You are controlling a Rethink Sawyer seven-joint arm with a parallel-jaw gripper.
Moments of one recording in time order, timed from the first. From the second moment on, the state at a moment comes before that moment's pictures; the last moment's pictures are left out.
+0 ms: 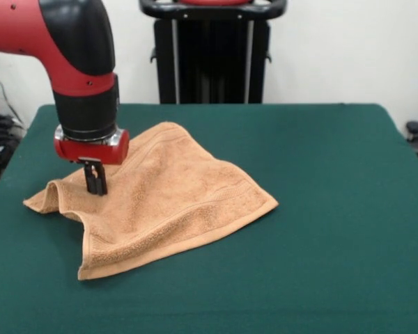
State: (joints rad) arm -0.68 -0.45 0.20 1.58 -0.43 0.42 1.70
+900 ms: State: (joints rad) arm -0.73 -0.50 0.24 1.62 -0.43 0.42 1.70
